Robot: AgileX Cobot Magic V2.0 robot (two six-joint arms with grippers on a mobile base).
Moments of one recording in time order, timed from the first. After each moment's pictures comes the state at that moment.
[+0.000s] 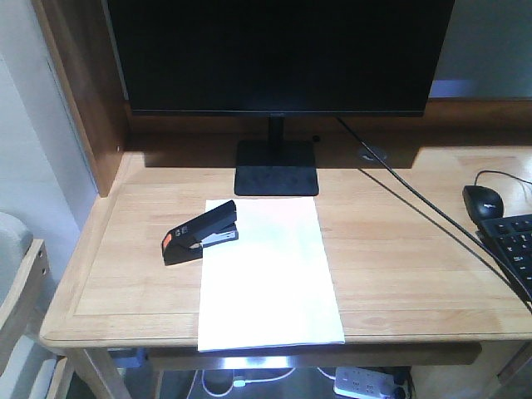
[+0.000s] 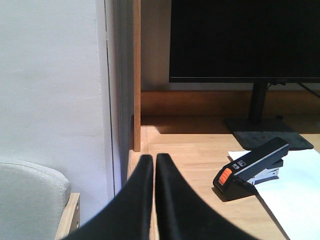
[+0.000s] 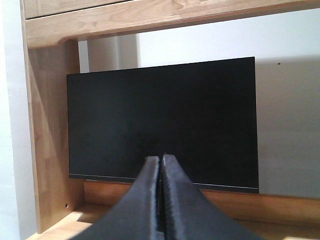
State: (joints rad) left arm -0.03 -0.01 0.02 0.03 0.11 -0.07; right arm 0.44 0.00 -0.18 -1.73 0.13 1.73
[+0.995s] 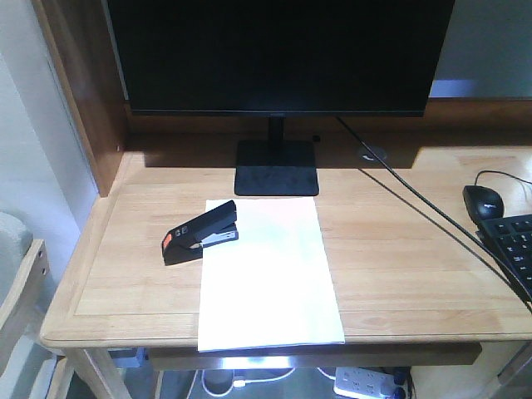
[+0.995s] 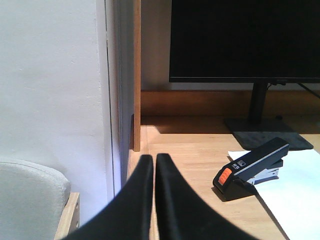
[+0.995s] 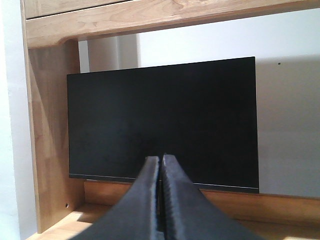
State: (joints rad) left arm -0.03 -0.01 0.02 0.04 0.11 -0.08; right arm 0.44 0.00 -0.18 -1.73 0.13 1.73
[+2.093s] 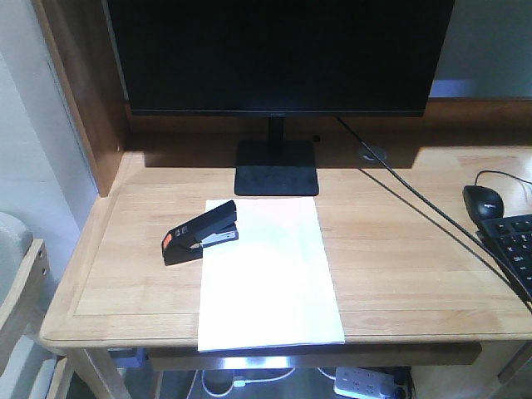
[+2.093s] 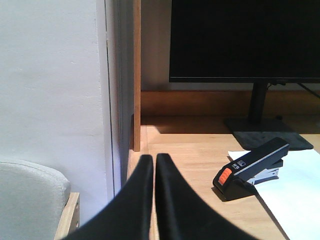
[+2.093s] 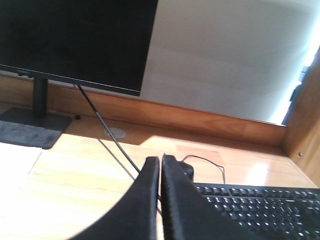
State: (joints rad) left arm -0.03 -0.01 0.02 0.04 0.11 -0.08; right arm 0.00 0.00 -0.15 -0.28 0.28 0.03
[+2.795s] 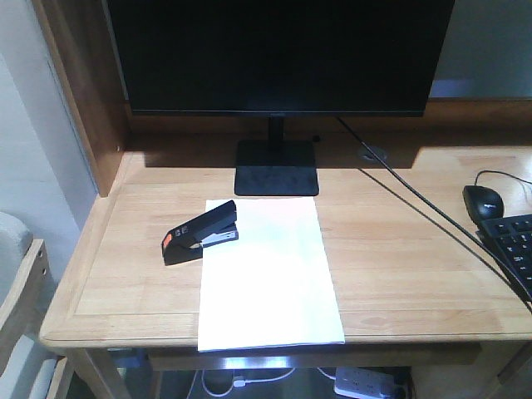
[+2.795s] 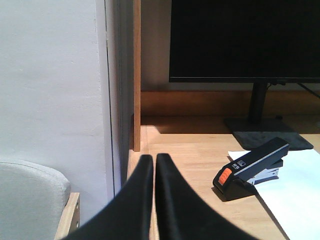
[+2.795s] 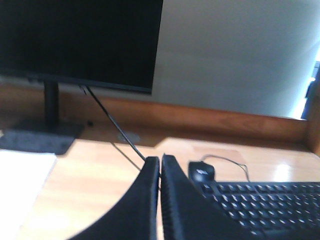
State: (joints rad) left arm -0.03 -0.01 0.02 0.04 0.11 -0.08; right arm -0.04 0.00 0.03 -0.14 0.04 0.00
